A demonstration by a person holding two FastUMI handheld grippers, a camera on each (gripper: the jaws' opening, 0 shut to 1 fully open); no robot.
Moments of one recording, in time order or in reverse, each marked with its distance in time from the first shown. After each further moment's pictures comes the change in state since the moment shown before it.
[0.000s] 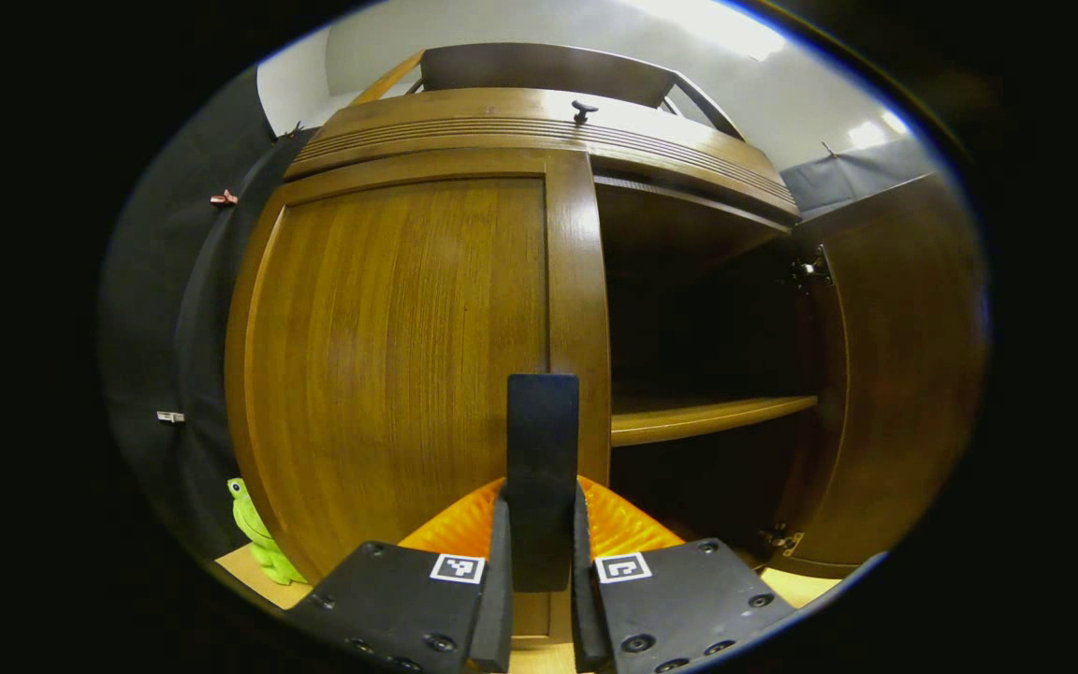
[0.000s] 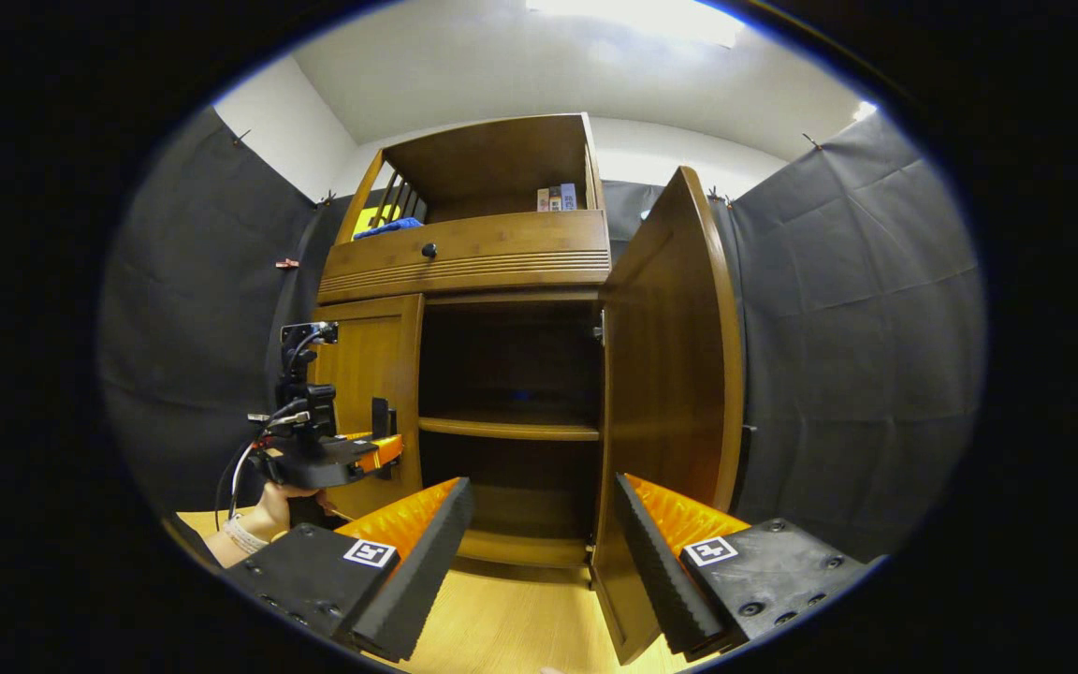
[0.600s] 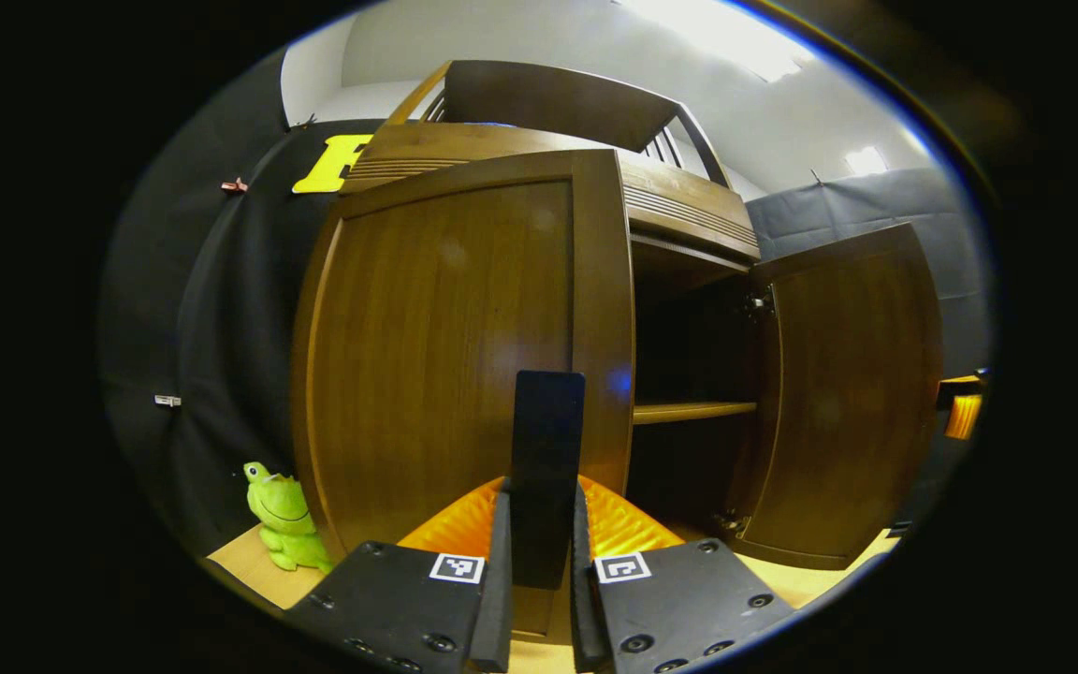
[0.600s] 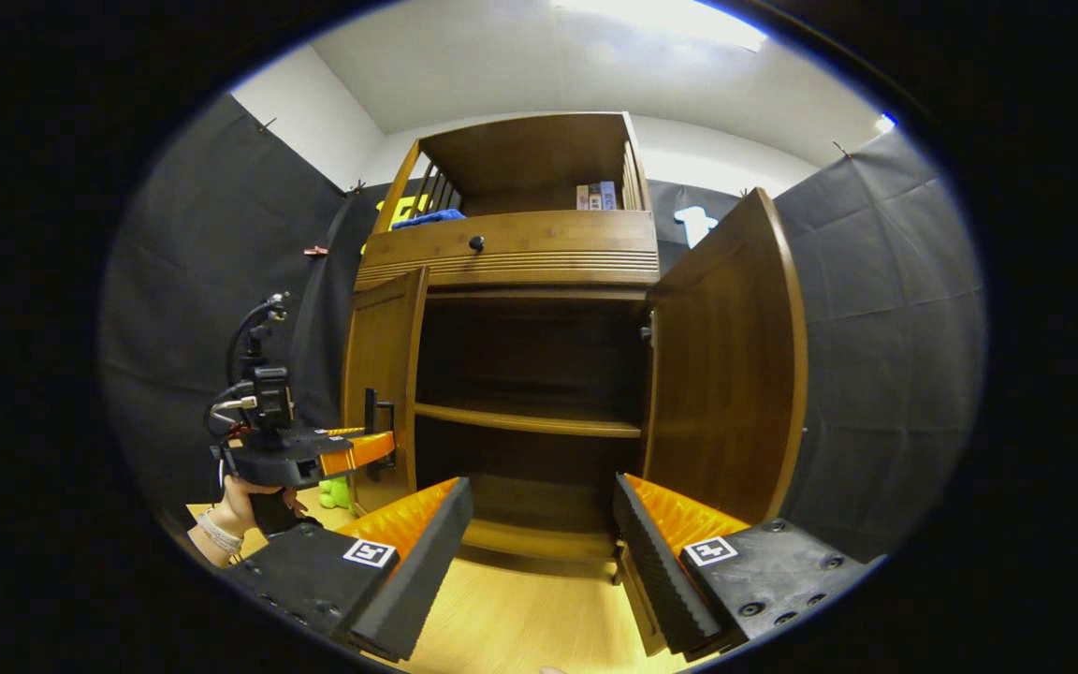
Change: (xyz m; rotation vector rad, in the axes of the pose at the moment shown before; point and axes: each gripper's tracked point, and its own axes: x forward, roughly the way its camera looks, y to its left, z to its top) left arm -0.096 0.020 0.009 -0.037 -0.005 -0.059; right arm -0.010 0.052 -0.006 -0.025 0.031 0.083
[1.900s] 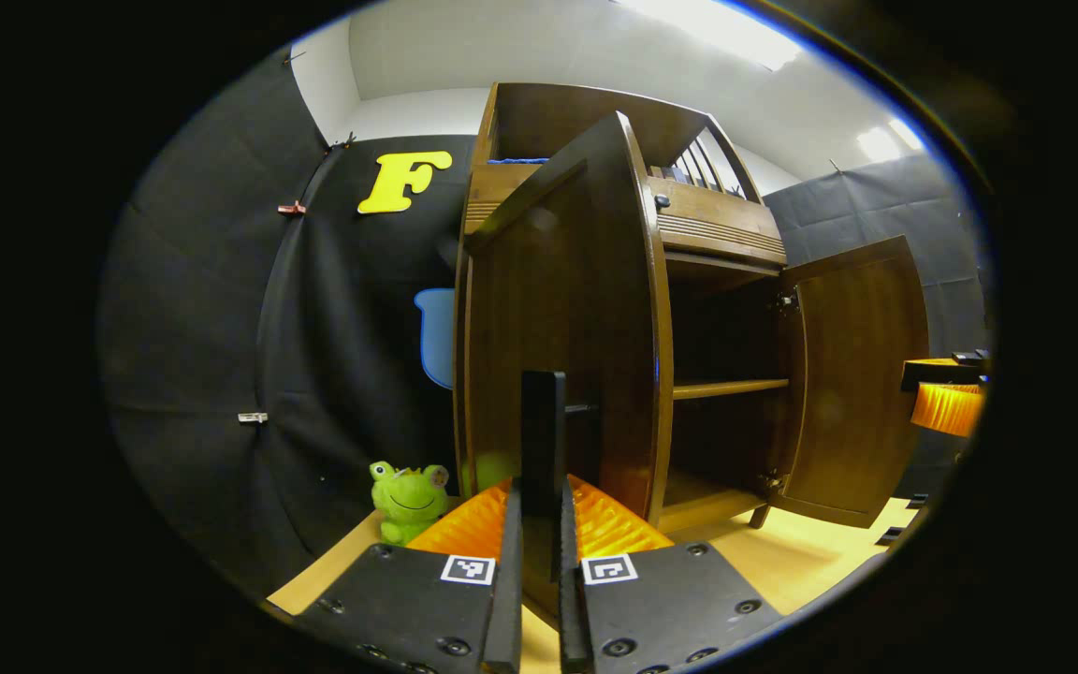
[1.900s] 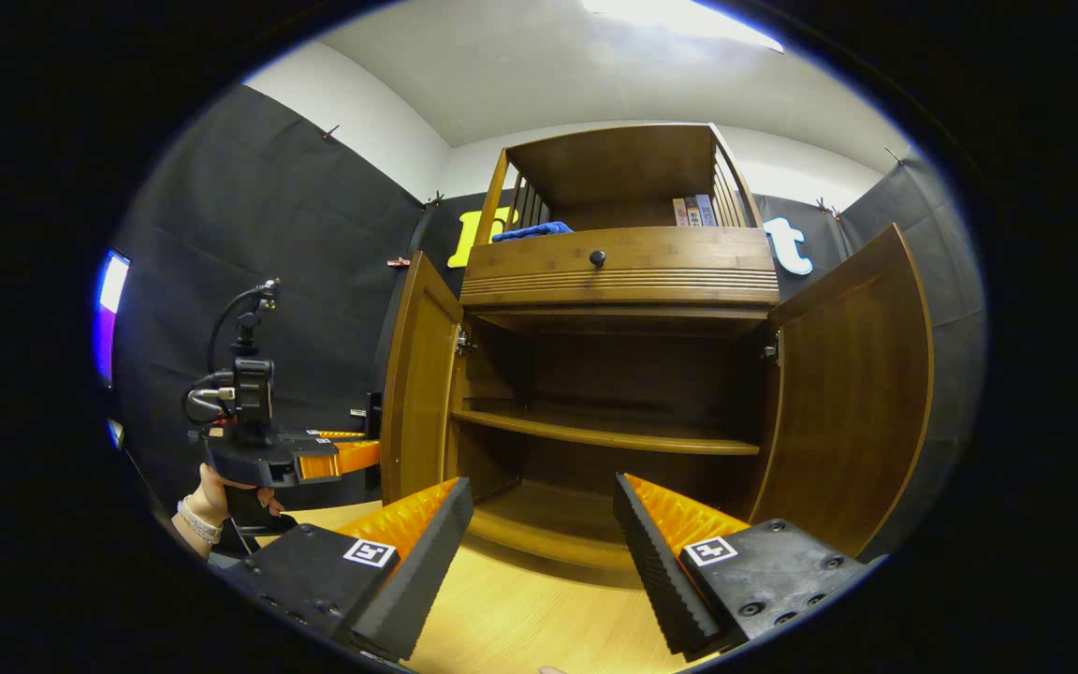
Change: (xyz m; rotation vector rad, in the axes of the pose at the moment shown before) left arm -0.126 0.097 0.019 0.073 0.045 0.163; right arm 0.001 0.116 0.010 -0.002 -0.043 0.230
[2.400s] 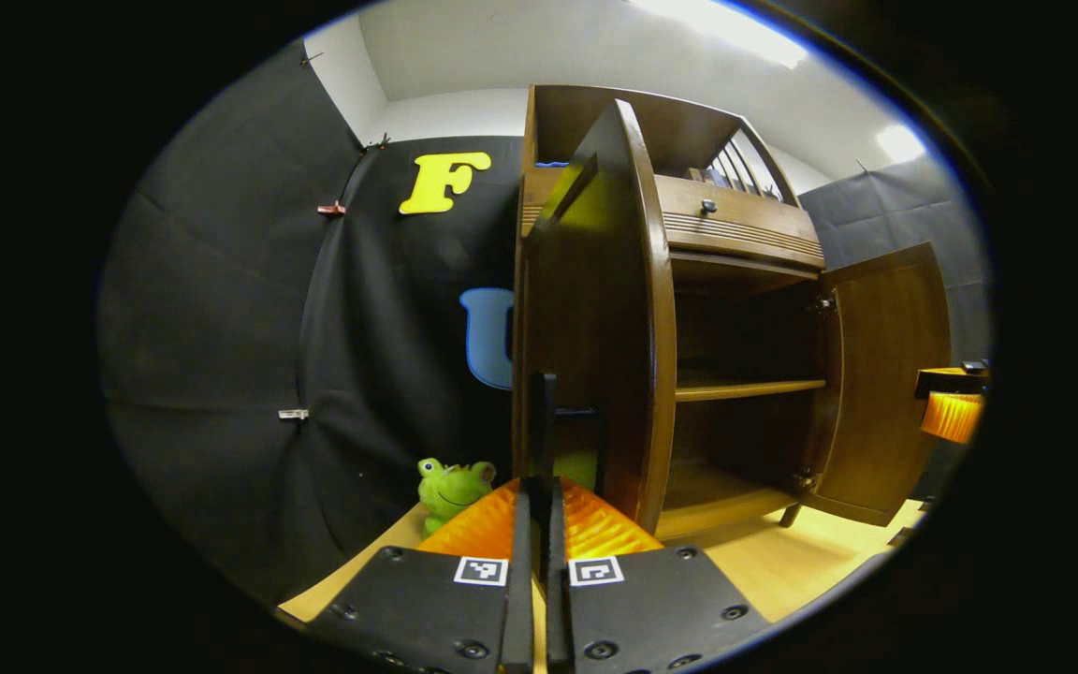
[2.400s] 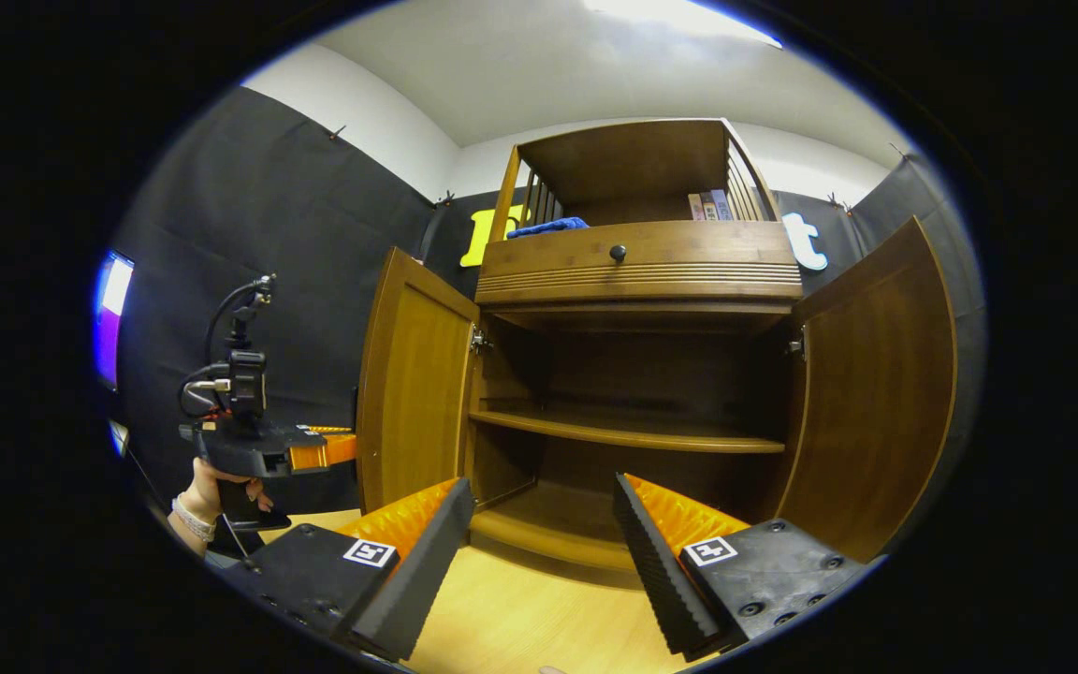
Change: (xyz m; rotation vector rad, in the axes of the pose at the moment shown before) left arm -0.017 0.049 -0.001 -0.022 0.014 0.120; right arm 0.014 0.021 -0.005 0.019 0.004 0.043
